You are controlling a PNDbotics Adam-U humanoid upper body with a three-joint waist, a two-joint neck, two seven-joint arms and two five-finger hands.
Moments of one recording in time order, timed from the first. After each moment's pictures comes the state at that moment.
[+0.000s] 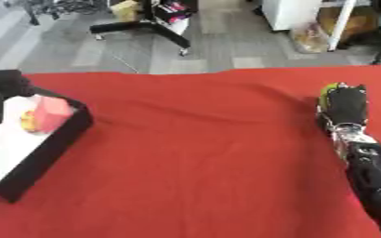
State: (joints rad) left arm -0.38 0.11 -0.29 -1.98 -0.34 0.00 0.22; right arm -0.83 -0.61 -0.09 -0.45 1.27 0.16 -0.68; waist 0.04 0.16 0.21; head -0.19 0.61
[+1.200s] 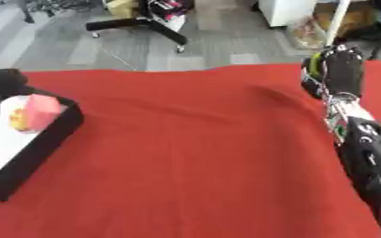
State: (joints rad) left arm -0.37 0.12 -0.29 -1.98 -0.33 0.01 0.22; right arm -0.84 -0.58 -0.07 -0.81 1.02 -0.02 -0.64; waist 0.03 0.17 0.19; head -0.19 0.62
